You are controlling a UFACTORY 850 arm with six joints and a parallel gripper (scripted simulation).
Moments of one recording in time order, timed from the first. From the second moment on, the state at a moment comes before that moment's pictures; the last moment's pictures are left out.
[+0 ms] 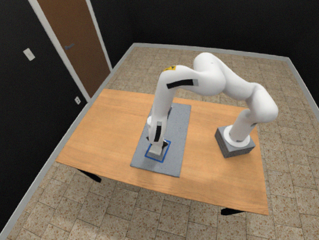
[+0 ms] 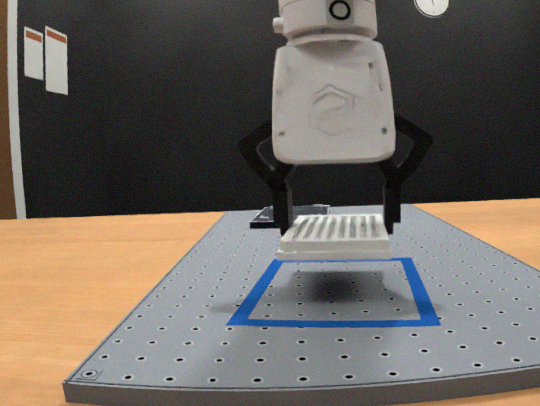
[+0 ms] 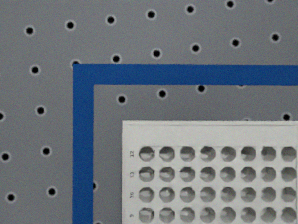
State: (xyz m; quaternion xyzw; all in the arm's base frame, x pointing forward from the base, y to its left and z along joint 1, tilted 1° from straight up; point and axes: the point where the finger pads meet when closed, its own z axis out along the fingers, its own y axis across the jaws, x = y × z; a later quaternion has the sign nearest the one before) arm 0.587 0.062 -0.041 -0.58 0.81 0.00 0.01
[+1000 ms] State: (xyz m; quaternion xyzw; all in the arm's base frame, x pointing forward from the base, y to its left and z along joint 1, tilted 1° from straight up) arm 0.586 0.061 -0.002 -0.58 0.81 0.00 0.01
